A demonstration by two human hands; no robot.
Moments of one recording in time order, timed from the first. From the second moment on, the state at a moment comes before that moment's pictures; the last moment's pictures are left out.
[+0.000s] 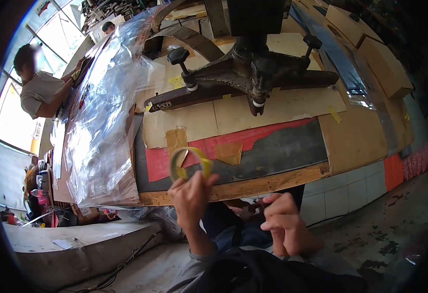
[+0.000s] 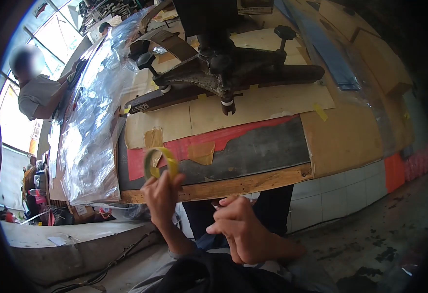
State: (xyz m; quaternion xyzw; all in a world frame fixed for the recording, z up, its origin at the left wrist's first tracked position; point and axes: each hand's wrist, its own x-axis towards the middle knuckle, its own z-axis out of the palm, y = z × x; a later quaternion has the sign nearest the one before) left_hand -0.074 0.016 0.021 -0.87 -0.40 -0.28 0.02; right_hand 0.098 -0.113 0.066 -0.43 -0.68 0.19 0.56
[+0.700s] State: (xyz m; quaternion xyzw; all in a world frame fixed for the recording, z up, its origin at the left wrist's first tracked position) left_hand -0.043 -0.010 0.041 -0.91 -0.20 -0.36 -0.07; right_hand 0.099 -0.086 0.047 -0.57 -0.60 0.09 0.56
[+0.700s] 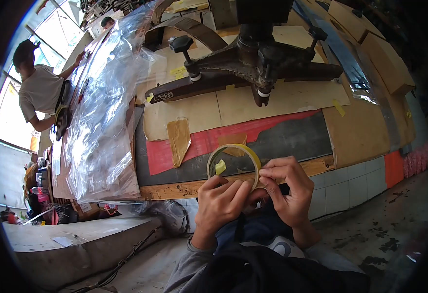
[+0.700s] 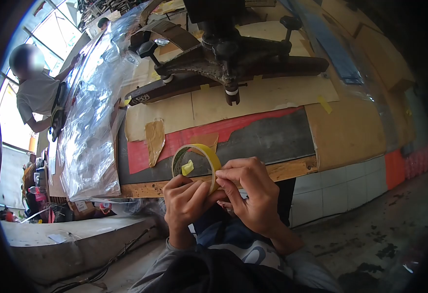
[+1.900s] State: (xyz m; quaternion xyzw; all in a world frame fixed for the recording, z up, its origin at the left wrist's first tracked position) left_hand -0.061 -0.044 0.026 -0.87 -0.18 -0.44 -0.10; right_hand 0.081 -0.113 0.047 -0.46 -0.64 0.12 0.60
